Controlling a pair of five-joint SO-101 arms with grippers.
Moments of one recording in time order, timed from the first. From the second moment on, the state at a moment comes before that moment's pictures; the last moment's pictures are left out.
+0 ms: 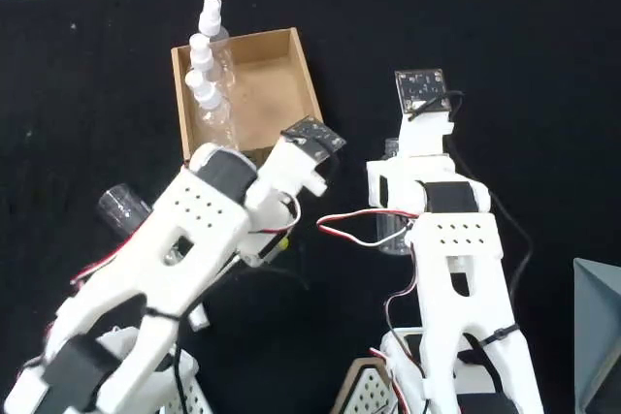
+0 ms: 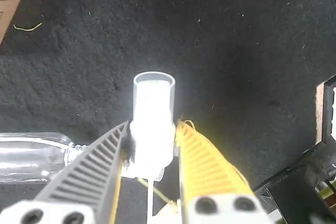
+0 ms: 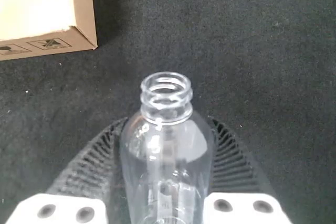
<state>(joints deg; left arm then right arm) 28.8 -23.2 24.6 87.5 -11.2 -1.8 -35.9 49.7 53.5 2.6</state>
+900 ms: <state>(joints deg) 28.8 -34.6 29.4 84.9 -11.0 -1.8 -36.0 49.7 53.5 2.6</state>
